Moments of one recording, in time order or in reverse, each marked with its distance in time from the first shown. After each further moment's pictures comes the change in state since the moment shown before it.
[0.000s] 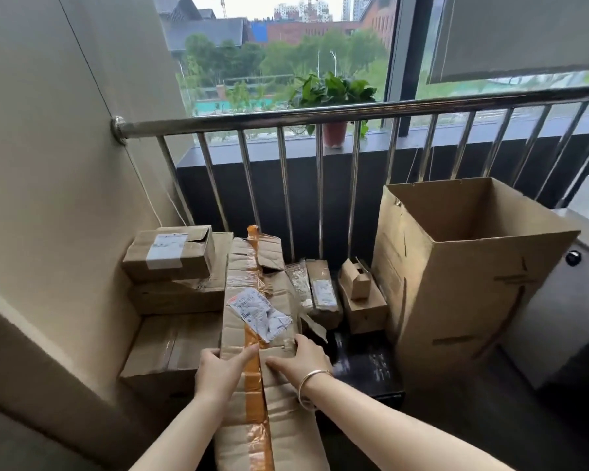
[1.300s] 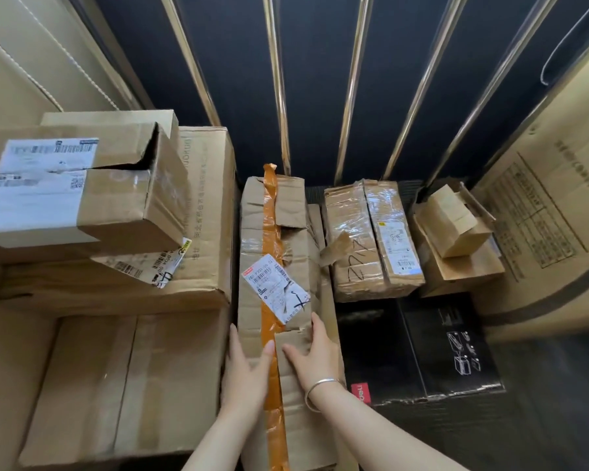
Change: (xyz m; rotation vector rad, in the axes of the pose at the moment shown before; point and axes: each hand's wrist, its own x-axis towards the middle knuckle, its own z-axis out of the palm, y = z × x) left_hand 0.338 -0.140 0.127 0.252 -0.212 -0.167; right_hand 0.364 0.064 0.209 0.107 0.000 0.294
